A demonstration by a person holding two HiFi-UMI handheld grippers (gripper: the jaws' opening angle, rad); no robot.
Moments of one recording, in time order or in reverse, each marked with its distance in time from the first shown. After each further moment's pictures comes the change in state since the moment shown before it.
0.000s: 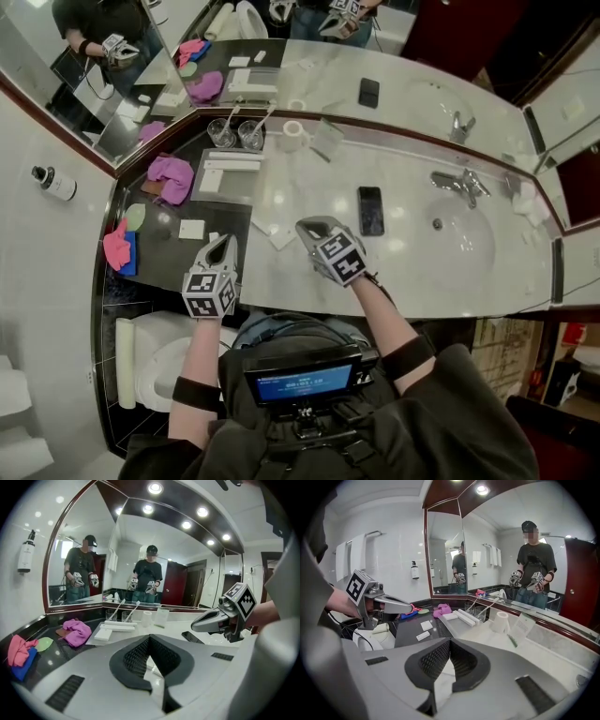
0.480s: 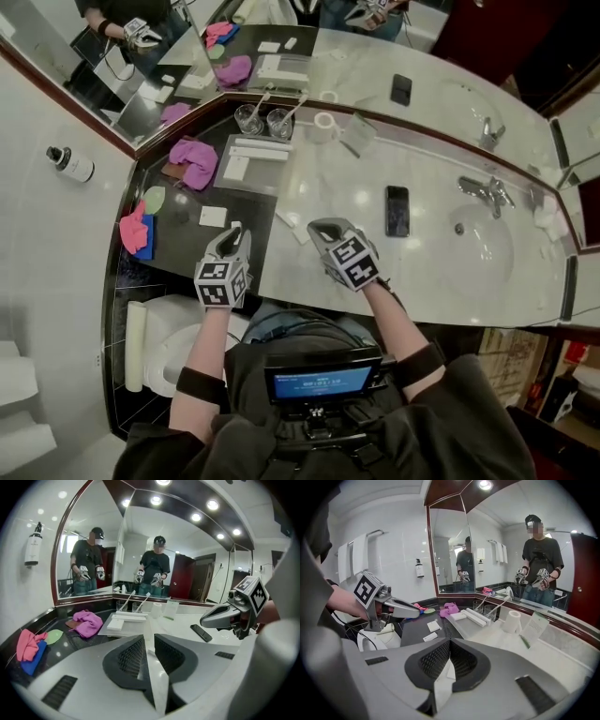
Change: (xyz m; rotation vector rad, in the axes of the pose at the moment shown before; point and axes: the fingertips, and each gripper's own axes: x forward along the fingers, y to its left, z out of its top) left arm 0.001 0.039 -0.023 -0.042 0.095 0.058; right arm 0.024 0.030 0.006 0.000 0.023 0.060
